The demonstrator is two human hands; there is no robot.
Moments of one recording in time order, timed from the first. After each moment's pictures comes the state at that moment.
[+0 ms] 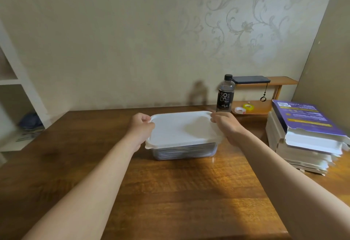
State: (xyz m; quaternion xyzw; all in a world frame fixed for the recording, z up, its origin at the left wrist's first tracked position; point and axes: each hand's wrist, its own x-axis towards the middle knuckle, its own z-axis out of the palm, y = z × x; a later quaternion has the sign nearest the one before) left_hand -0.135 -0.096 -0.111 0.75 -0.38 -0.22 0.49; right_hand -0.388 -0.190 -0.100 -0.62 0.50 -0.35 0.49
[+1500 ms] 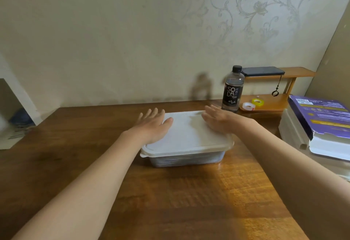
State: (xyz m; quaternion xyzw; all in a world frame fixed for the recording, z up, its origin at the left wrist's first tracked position) left_hand -0.131 -0.149 -0.117 0.78 -0.62 -0.11 0.03; right_hand -0.361 -0.253 -0.099 -0.87 0.47 0.02 0.14
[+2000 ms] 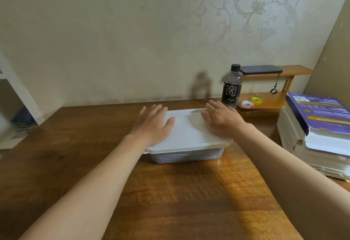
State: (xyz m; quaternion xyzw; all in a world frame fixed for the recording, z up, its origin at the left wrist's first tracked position) left_hand -0.148 -0.125 -0.111 0.75 -0.65 -0.01 0.12; right_hand -0.365 -0.243 -0.116 -0.87 0.48 -0.08 0.07
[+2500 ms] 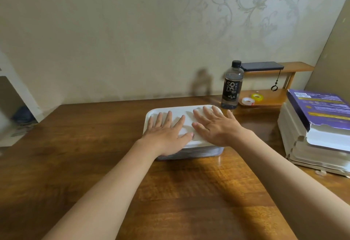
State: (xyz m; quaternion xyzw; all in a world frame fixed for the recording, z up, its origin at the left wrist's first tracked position) left_hand -0.181 -0.116 -0.121 0.74 -0.66 -0.08 -0.05; right_hand -0.360 -0.210 -0.129 -0.89 0.45 0.03 0.02
